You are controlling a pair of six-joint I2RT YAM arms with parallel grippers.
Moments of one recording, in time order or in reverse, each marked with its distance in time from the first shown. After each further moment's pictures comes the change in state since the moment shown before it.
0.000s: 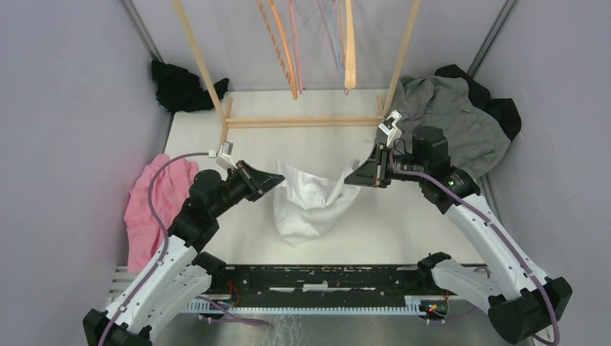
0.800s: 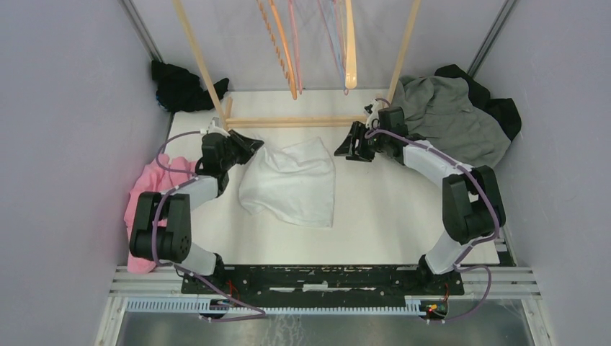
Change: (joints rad) left arm 0.376 0.793 0.080 0.519 -0.010 0.128; right arm -0.107 0.691 0.119 0.248 0.214 -0.110
